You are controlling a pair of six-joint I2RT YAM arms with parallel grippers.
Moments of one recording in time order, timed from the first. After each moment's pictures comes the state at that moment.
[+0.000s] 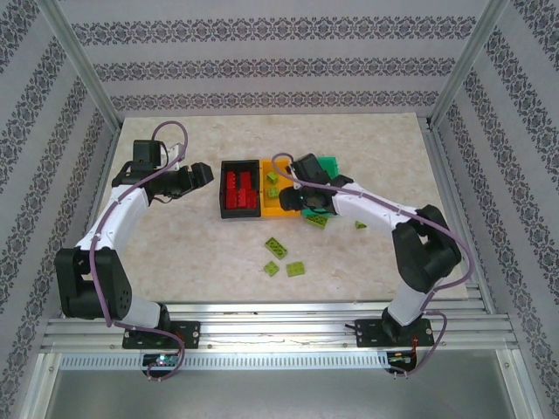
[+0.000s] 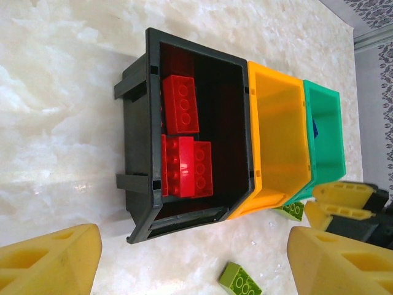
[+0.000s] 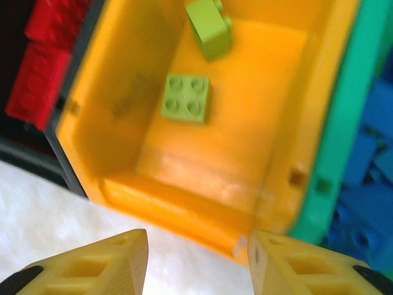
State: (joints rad) left arm 0.05 1.45 1.12 -0.55 0.57 -0.38; right arm 0.59 1.69 1.17 -0.42 -0.05 0.34
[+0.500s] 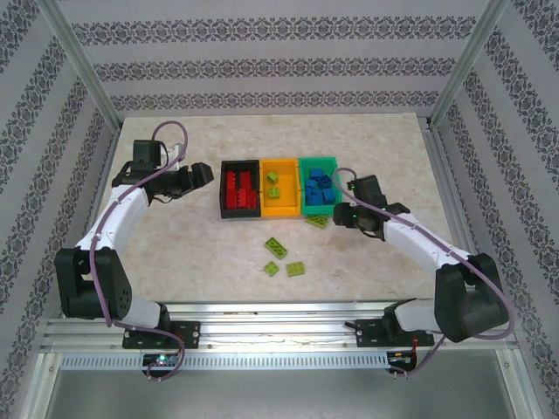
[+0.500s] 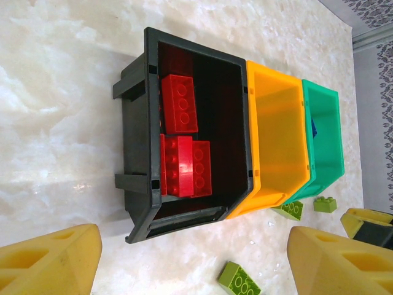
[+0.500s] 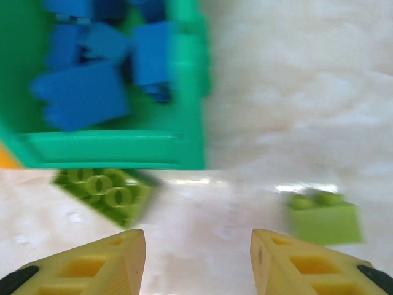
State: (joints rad) left arm 0.05 1.45 1.12 -0.55 0.58 -0.38; right arm 0.28 1.33 0.76 -0.41 -0.02 0.35
